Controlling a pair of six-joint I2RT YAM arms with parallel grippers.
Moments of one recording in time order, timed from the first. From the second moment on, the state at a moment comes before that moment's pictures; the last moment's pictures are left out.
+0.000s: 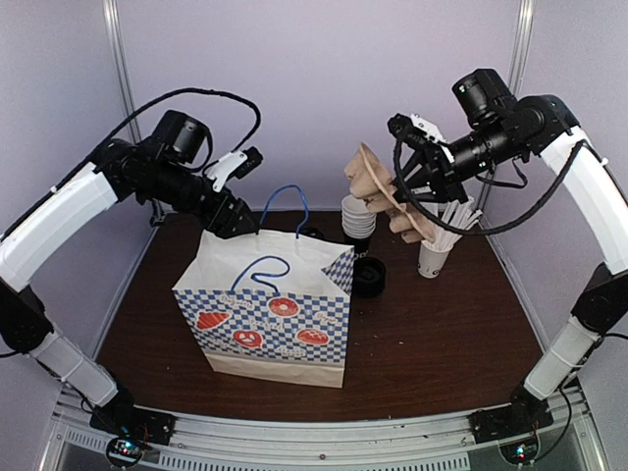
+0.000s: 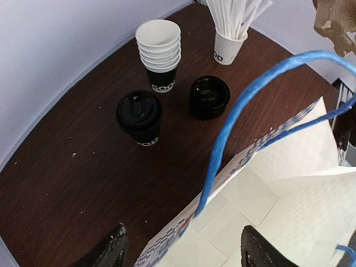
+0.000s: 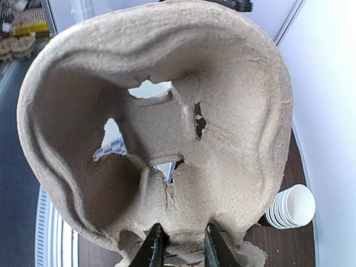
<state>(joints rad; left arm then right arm) -0.66 1.53 1.72 -1.00 0.25 0.15 0.58 1.60 2.11 -1.35 -0.61 -0.80</state>
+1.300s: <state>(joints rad) -0.66 1.14 1.35 -0.96 -0.13 -0.12 0.99 2.06 2.31 -0.95 -0.47 -0.38</state>
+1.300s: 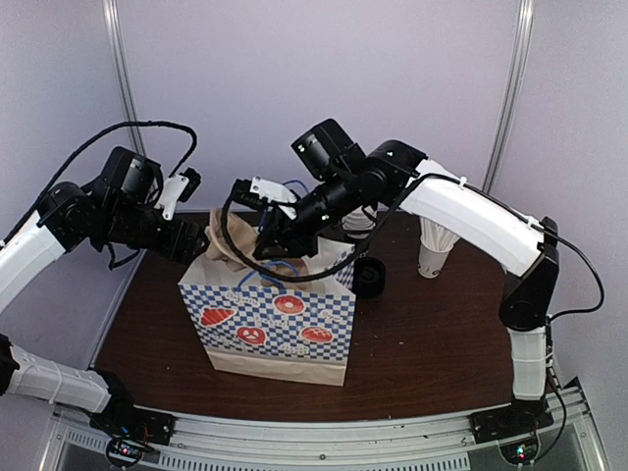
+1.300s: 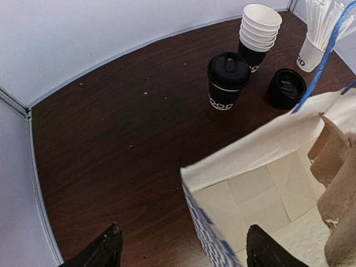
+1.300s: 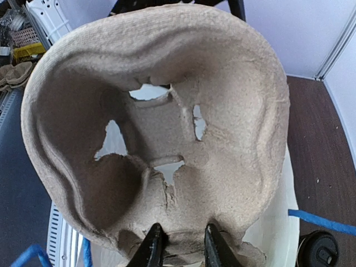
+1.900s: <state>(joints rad) -0.66 0.99 1.20 -0.81 -0.32 -0.19 1.06 1.90 2.08 -1.15 -0.21 -0.42</state>
